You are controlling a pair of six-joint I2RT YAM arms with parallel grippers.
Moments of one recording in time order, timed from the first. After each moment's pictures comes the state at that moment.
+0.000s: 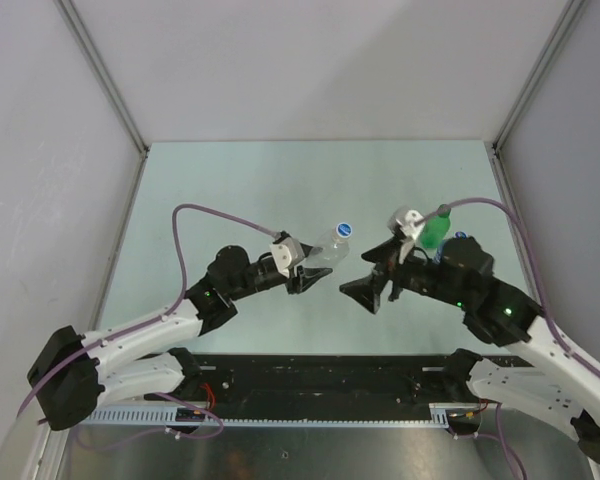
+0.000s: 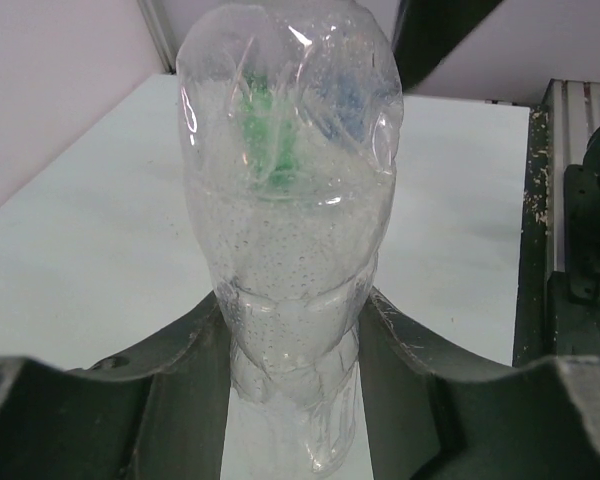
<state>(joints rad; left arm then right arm) -0.86 1.05 0.57 0.50 0.35 0.11 0.86 0.77 0.93 -0.38 -0.23 0.24</state>
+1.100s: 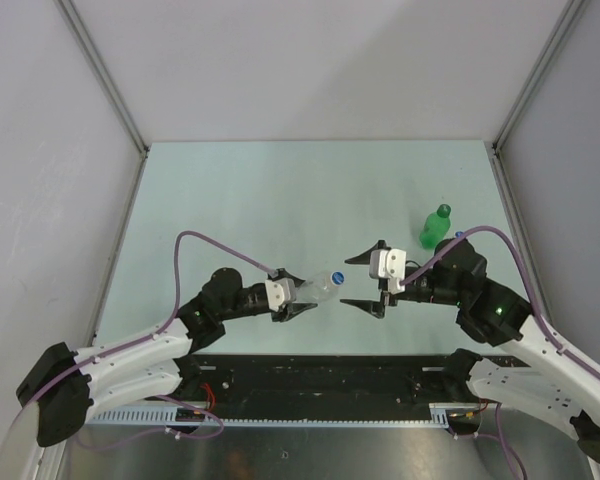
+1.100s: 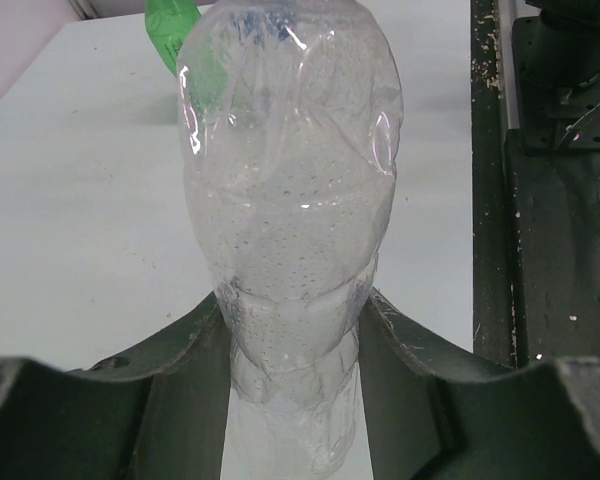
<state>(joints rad) -0.86 0.91 0.34 0.44 0.48 0.27 0.86 0.73 0.88 -0.33 -0.51 -0.42</state>
